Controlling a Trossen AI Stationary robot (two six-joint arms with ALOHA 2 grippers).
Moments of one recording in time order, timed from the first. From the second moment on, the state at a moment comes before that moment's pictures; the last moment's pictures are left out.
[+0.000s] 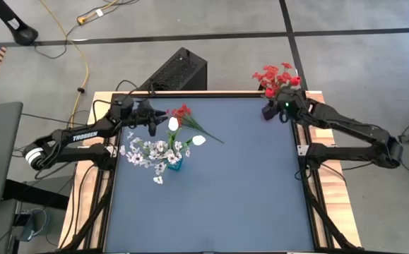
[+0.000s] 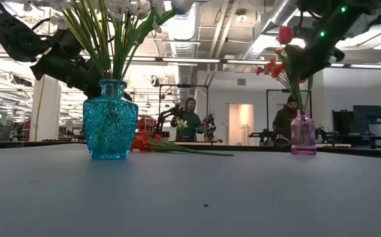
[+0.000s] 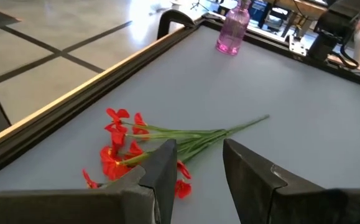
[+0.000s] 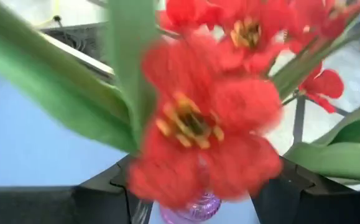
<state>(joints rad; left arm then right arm) 0.86 1.06 0.32 0.39 0.47 -0.05 -0.54 0.91 0.80 -0.59 0.58 0.22</state>
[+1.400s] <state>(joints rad) 0.85 1.06 0.32 0.21 0.54 0.05 0.09 1.30 0.83 -0.21 0.25 0.40</state>
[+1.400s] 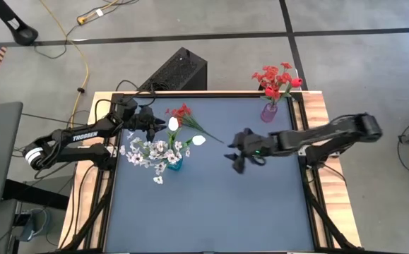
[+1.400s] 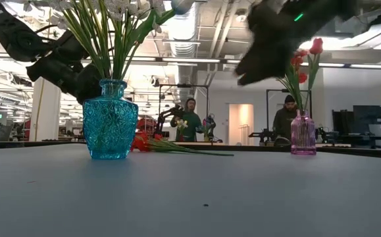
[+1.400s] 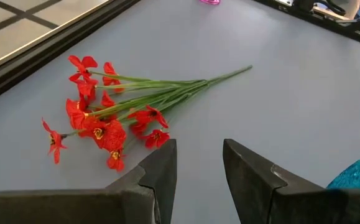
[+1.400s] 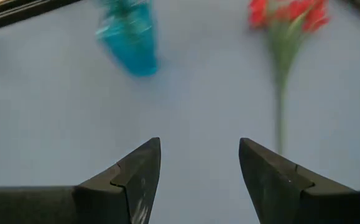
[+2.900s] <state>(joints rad) 0.78 1.06 0.08 0.52 0.41 -0.07 -0.24 2.16 1.34 -0.03 0.29 0.12</state>
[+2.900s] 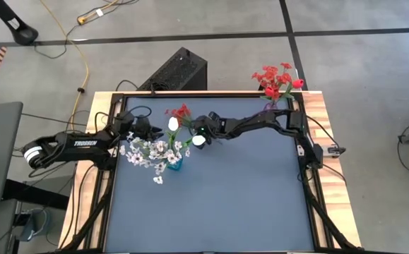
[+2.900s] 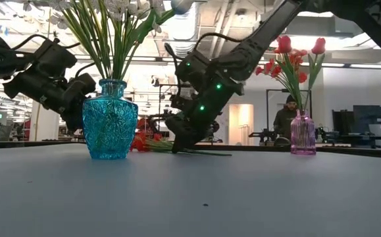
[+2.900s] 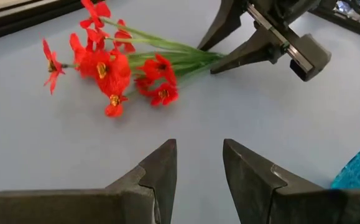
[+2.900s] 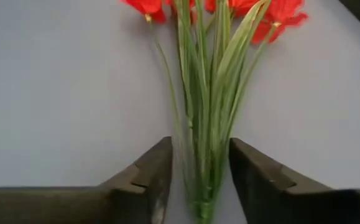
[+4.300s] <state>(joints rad) 0.78 1.06 0.08 0.53 0.41 -0.01 0.34 1.06 0.63 -0.60 0.55 1.01</state>
